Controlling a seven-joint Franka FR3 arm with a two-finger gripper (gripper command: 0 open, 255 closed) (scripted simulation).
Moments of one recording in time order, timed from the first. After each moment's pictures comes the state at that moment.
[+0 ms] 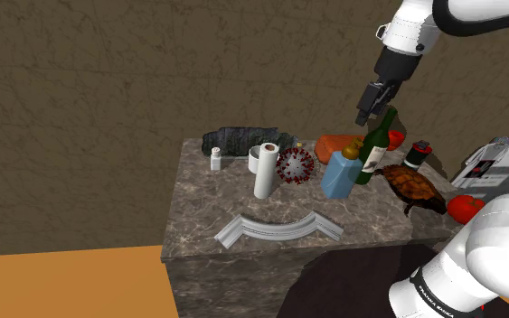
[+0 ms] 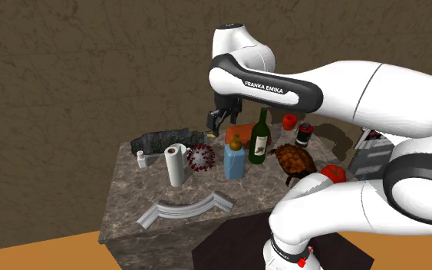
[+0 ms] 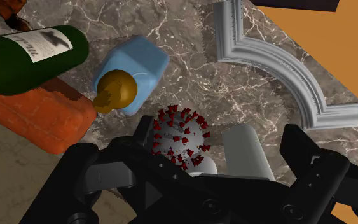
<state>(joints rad) 0.00 -0.74 0.01 -2.36 -0.03 1.68 -0.05</state>
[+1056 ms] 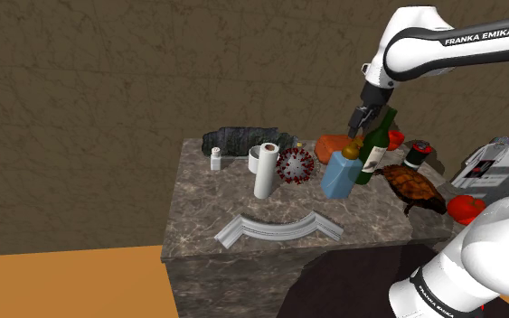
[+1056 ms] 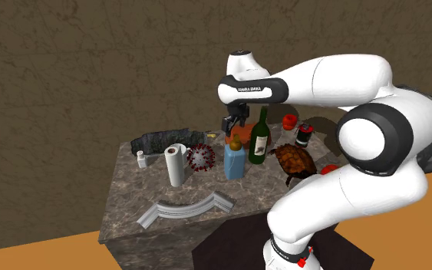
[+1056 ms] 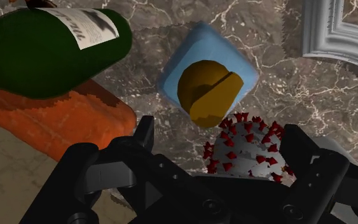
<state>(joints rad) -0.08 -0.48 -0.20 -2.43 -0.14 2.00 -0.26</state>
